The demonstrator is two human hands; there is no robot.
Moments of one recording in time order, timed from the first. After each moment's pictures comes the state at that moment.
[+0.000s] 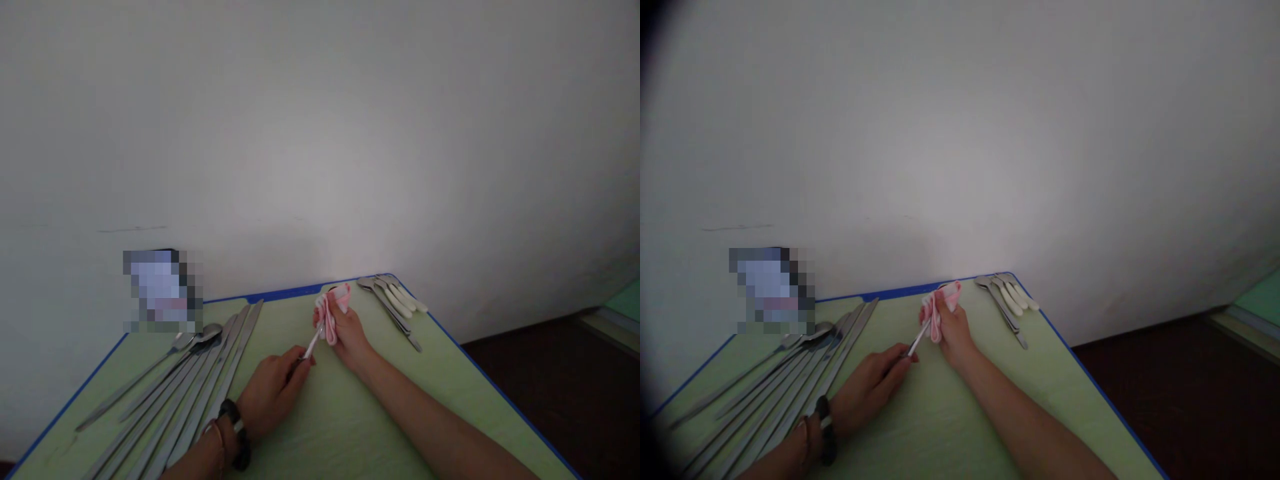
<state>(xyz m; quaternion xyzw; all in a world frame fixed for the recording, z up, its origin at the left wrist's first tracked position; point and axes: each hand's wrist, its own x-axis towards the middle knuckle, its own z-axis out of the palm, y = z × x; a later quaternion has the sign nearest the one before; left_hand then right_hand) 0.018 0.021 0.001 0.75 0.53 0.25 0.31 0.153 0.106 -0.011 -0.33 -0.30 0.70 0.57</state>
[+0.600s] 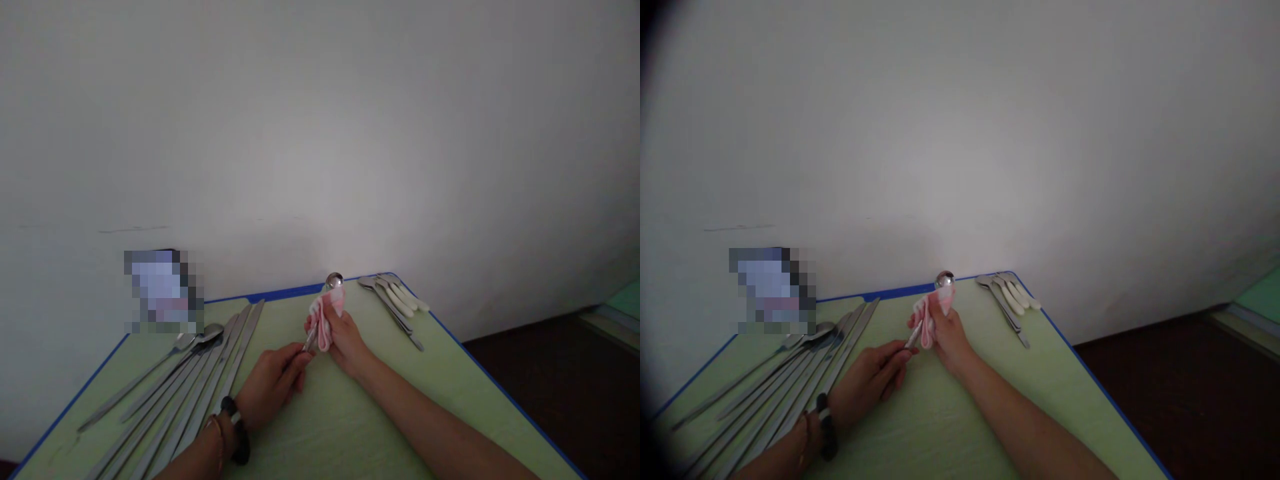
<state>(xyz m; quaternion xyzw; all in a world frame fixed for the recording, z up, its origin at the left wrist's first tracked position) 0.013 0.027 -0.004 0.71 0.52 0.29 0.38 0.149 0.098 -0.012 -0.32 -0.31 0.72 0.53</state>
